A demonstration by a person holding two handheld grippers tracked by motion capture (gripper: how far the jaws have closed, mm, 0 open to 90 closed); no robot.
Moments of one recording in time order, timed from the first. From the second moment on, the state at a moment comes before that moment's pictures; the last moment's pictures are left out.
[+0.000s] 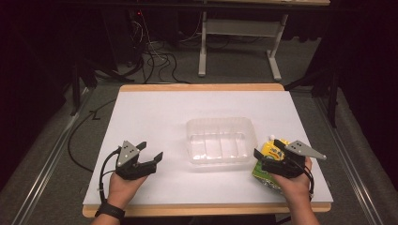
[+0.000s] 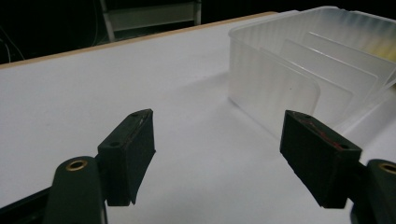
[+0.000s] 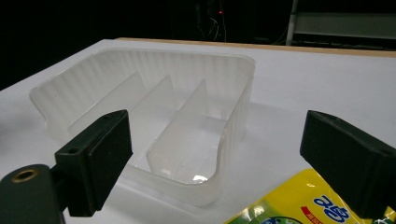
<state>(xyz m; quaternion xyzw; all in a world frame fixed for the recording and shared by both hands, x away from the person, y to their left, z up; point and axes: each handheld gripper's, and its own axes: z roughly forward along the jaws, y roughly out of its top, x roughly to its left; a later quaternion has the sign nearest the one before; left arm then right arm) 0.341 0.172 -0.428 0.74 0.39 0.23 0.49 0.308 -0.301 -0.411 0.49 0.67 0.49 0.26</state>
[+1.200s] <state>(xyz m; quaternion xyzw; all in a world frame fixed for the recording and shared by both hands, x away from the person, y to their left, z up) 0.343 0.133 -0.440 0.78 0.35 0.18 0.49 0.296 -0.332 -0.417 0.51 0.66 0.48 0.27</state>
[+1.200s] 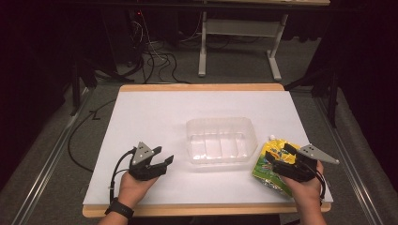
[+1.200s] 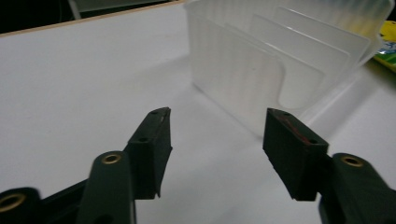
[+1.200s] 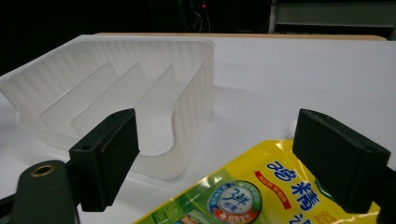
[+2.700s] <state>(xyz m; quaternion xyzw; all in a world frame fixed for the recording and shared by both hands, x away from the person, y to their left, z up) 0.355 0.114 -0.427 0.76 0.34 0.20 0.52 0.257 -0.412 -0.469 0.70 0.60 0.33 0.20</state>
